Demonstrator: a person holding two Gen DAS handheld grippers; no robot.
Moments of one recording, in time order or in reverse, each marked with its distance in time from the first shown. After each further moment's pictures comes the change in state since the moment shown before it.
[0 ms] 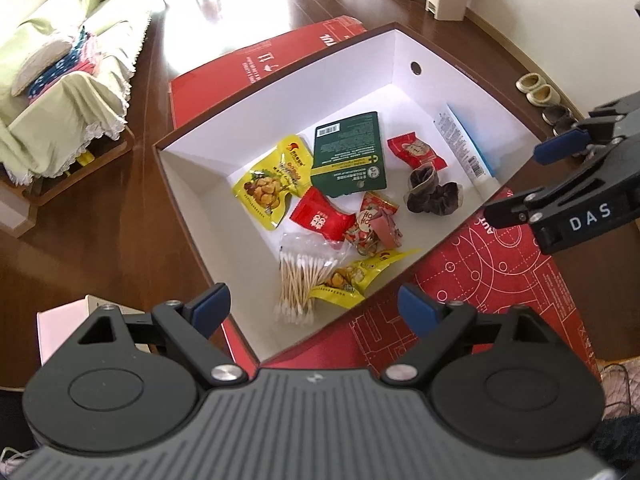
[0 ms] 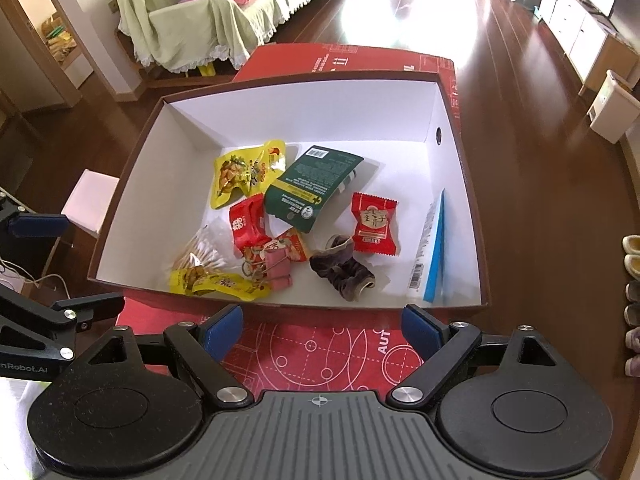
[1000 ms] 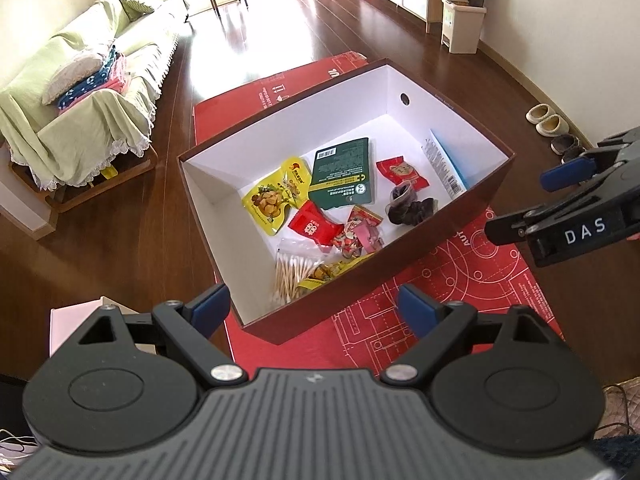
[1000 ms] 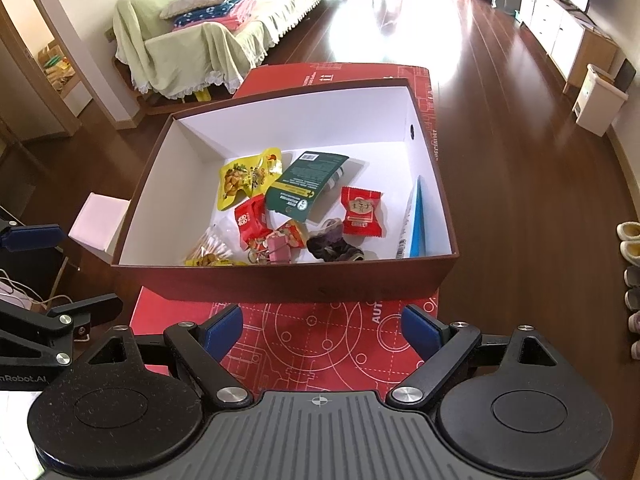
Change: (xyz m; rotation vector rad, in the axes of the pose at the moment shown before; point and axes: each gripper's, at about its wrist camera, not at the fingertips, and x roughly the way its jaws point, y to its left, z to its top) left arm -0.054 -0.034 -0.027 -0.032 -0.107 0.055; right arm -0.045 -0.005 -0.040 0.053 -0.071 0.005
